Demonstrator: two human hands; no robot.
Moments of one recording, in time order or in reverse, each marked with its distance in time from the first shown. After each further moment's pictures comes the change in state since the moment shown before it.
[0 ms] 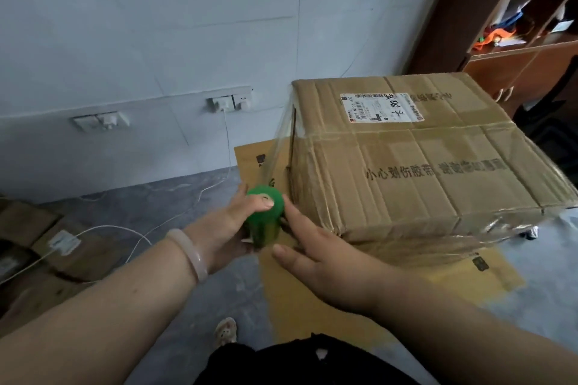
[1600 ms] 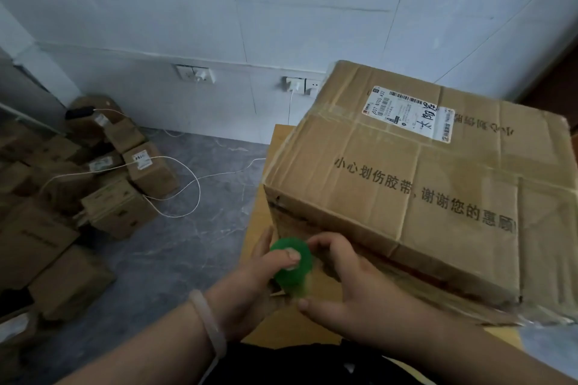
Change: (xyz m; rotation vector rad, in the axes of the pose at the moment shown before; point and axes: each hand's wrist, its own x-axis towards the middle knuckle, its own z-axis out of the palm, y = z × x) left_hand -0.013 -0.098 0.151 -0.431 0.277 0.024; right_hand -0.055 0.092 -0.079 -0.145 -0.223 -0.147
